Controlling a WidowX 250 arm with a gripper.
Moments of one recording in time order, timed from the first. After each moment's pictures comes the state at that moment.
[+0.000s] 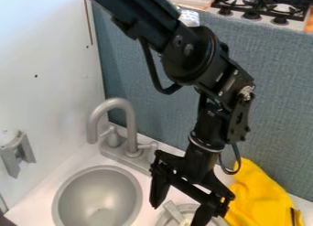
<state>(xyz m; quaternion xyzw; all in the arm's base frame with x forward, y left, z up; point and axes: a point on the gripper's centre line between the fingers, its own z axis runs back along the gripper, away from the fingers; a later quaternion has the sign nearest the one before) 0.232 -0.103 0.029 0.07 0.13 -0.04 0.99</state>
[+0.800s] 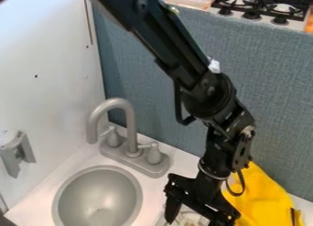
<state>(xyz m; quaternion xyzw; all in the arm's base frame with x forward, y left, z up) 0.259 -0.112 -0.031 0.07 0.10 -0.02 0.99</state>
